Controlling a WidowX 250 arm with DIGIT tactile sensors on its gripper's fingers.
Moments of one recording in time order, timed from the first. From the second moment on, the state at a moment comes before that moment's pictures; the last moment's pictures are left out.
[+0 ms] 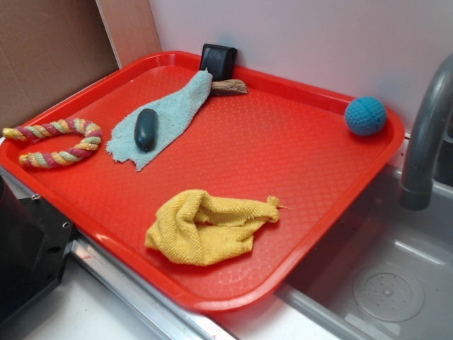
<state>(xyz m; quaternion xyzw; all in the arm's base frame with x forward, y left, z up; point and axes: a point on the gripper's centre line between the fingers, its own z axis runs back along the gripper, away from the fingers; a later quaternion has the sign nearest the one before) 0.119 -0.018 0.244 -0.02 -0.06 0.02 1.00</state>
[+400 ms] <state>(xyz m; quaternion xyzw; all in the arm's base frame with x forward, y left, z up) 0.117 -0.018 0.238 -0.02 -0.05 0.01 1.00</state>
